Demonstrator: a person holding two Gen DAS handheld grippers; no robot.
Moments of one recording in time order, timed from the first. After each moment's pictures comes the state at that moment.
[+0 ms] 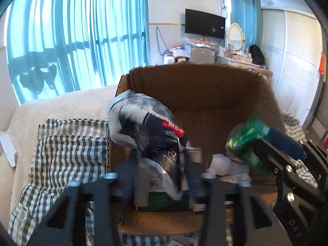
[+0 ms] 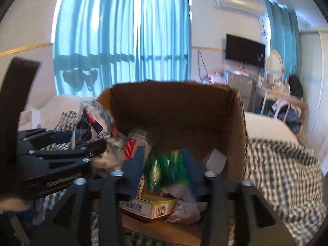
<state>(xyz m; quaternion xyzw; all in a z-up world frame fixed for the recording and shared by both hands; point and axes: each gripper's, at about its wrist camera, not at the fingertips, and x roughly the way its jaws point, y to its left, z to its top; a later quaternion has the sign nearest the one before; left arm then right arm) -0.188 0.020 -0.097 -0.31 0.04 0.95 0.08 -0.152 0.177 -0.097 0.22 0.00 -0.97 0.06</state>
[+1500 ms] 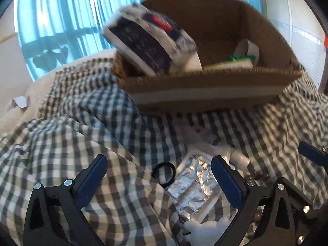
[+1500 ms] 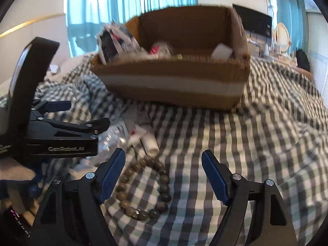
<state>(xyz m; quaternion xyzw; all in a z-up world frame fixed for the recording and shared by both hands) -0.084 0.012 -0.213 -0.37 0.09 0.92 0.04 -0.023 0.164 -0.228 0.33 0.01 -0.94 0.08</state>
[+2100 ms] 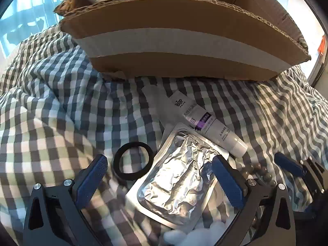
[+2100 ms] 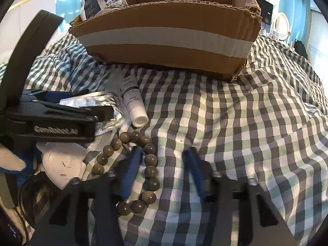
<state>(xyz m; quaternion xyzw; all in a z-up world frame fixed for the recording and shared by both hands) -0.106 0.030 -0.260 -0.45 0.04 0.88 0.11 -0.036 0.163 -0.260 0.39 0.04 -0.92 0.05</state>
